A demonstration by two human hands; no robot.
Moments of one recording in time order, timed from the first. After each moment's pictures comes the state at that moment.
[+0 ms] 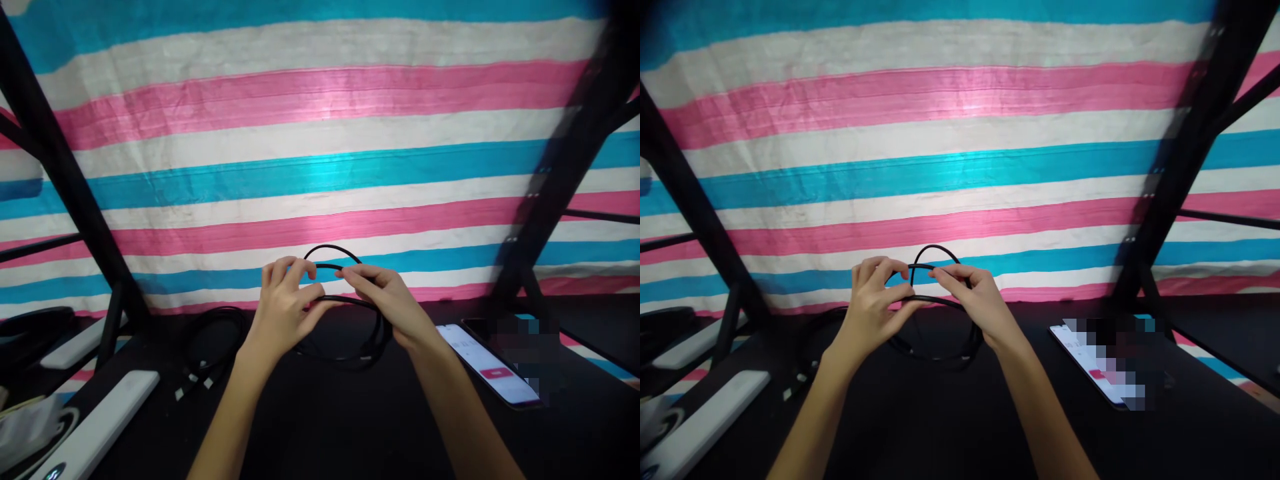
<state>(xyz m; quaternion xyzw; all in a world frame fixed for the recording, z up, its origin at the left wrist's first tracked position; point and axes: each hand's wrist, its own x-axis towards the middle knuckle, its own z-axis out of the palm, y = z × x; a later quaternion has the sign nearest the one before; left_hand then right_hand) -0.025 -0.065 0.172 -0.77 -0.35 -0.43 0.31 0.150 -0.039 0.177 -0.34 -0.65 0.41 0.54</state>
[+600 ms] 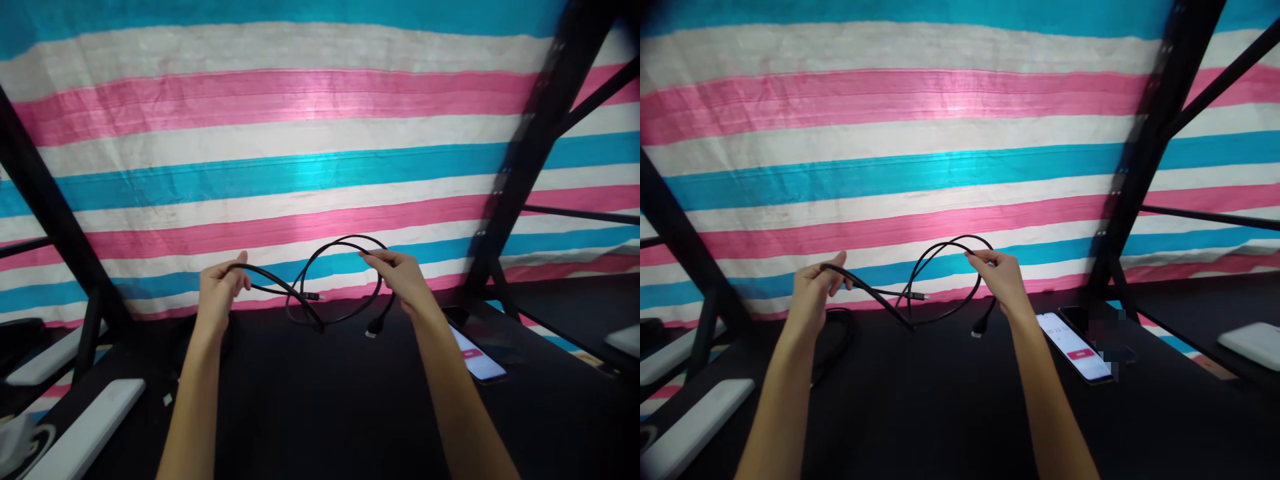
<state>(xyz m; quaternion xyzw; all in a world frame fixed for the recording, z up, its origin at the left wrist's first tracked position) -0.081 -0.040 0.174 -0.54 -0.44 -0.69 -0.21 0.198 -0.003 0.169 -0.48 -0.56 0.27 0.62</state>
